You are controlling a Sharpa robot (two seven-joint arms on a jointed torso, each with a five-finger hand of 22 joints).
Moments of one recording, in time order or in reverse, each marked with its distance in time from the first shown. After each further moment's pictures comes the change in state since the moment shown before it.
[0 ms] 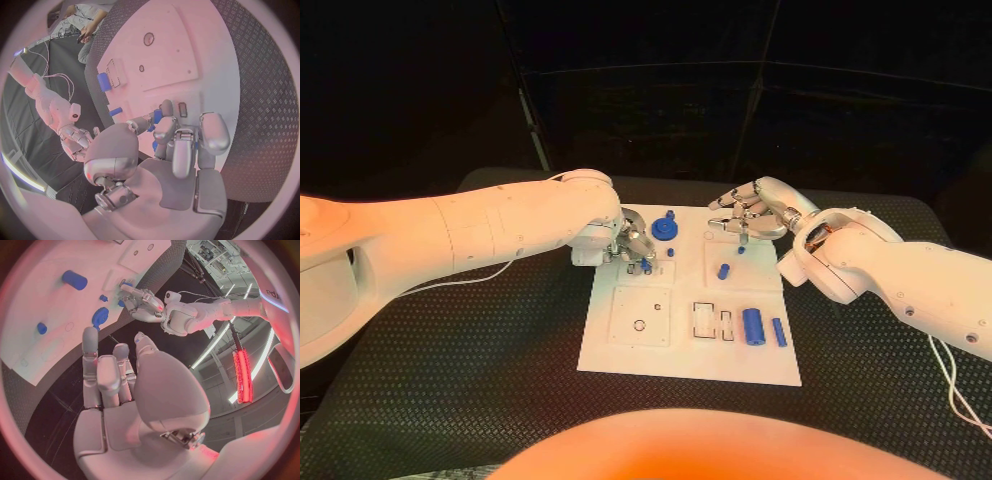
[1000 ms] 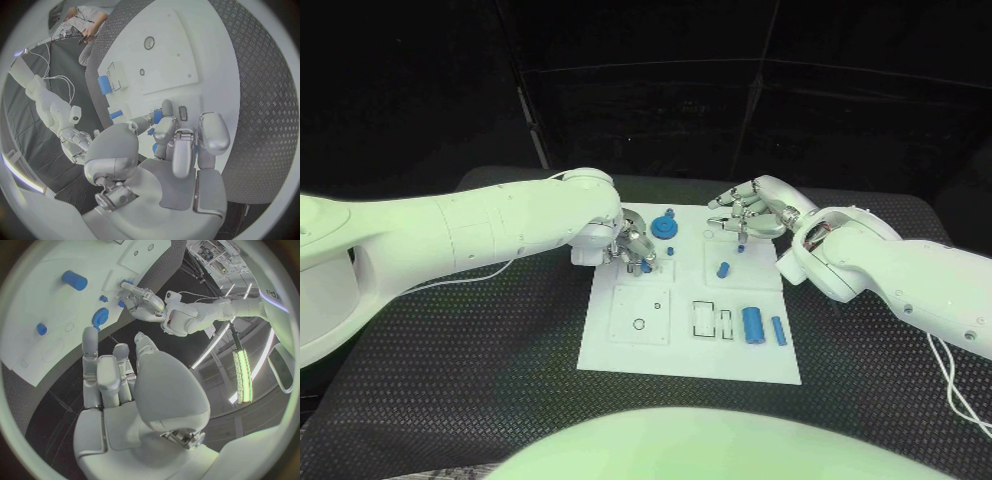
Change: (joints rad) left arm 0.000 0.006 0.000 -0.003 0.001 0.028 -0.003; left_hand -0.004 0.004 -0.002 -0.002 0.000 0.000 0.000 0.000 -0.001 0.001 0.002 0.004 0.003 0.000 0.000 0.000 0.000 0.000 0.000 0.000 0.000 0.002; right arm 0.000 0.001 0.000 -0.001 0.000 0.002 0.000; right_hand 0.000 0.000 0.000 0.000 0.006 0.000 0.000 0.000 0.000 0.000 0.000 0.000 0.000 0.000 0.000 0.000 0.002 0.000 0.000 0.000 0.000 -0.001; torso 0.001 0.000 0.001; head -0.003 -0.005
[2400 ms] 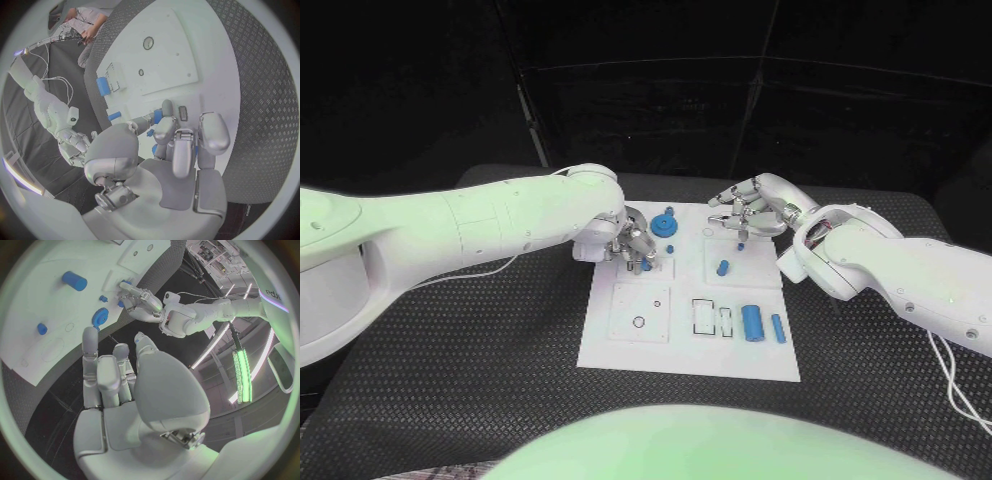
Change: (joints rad) left arm 0.002 0.029 -0.005 -0.038 -0.002 0.037 -0.004; left_hand -0.004 0.004 0.003 -0.002 0.000 0.002 0.002 0.000 -0.001 0.001 0.003 0.000 0.002 0.000 0.000 0.000 0.000 0.000 0.000 0.000 0.000 -0.002; right arm 0.000 -0.005 0.000 0.006 0.000 0.000 0.000; right_hand 0.000 0.000 0.000 0.000 0.000 0.000 0.000 0.000 0.000 0.000 0.000 0.000 0.000 0.000 0.000 0.000 0.000 0.000 0.000 0.000 0.000 0.000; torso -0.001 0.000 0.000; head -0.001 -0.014
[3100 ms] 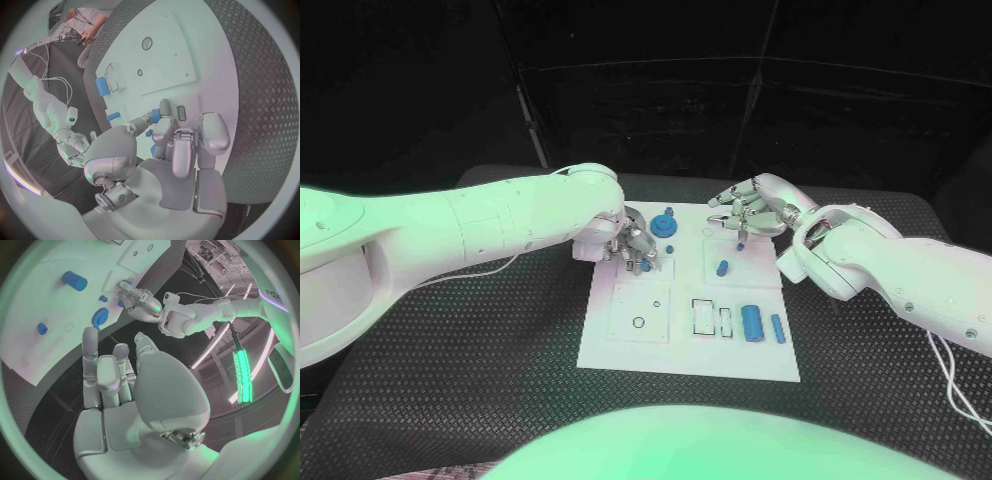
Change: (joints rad) left arm 0.000 0.009 -0.002 -0.019 0.001 0.017 0.000; left_hand -0.087 -0.027 -0.036 -0.074 -0.002 0.032 -0.018 -0.020 -0.011 0.012 -0.009 0.004 0.015 0.000 0.000 0.000 0.000 0.000 0.000 0.000 0.000 0.006; right arm 0.000 0.000 0.000 -0.001 0.000 0.000 0.000; right_hand 0.000 0.000 0.000 0.000 0.000 0.000 0.000 0.000 0.000 0.000 0.000 0.000 -0.002 0.000 0.000 0.000 0.000 0.000 0.000 0.000 0.000 0.000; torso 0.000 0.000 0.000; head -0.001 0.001
